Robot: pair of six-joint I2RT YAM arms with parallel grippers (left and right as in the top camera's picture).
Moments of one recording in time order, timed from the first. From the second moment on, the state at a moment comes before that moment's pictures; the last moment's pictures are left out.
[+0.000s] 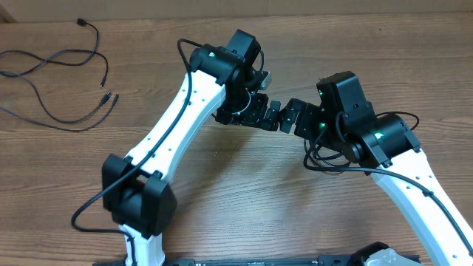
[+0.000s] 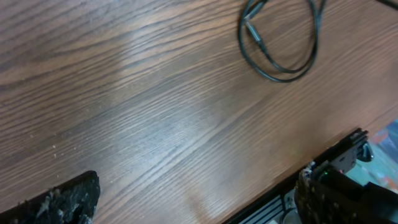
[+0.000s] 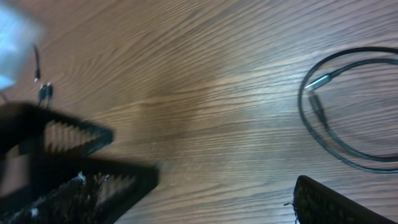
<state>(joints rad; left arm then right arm) -0.52 1.98 1.89 -1.32 0.39 -0.21 0.43 1.32 1.27 -0.94 -0.11 0.74</state>
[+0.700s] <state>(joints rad) -0.26 2.00 1.89 -1.41 0.49 -0.18 0.45 1.32 1.27 -0.92 -0.20 0.74</state>
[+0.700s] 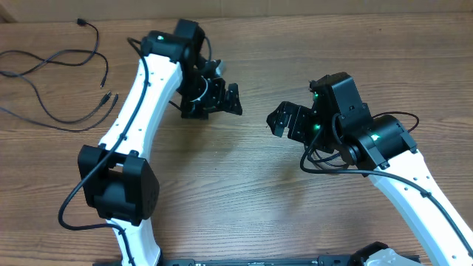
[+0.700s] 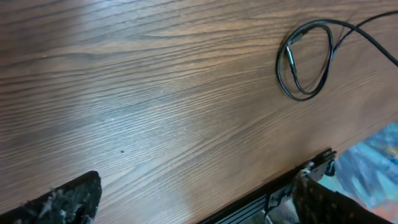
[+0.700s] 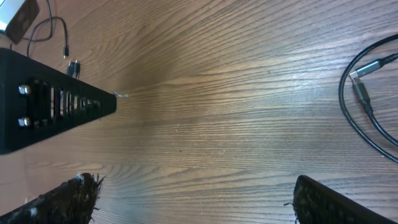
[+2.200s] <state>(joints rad) -0.21 2.00 1.89 -1.37 0.36 -0.18 0.45 1.32 1.27 -0.92 -0.20 0.74</state>
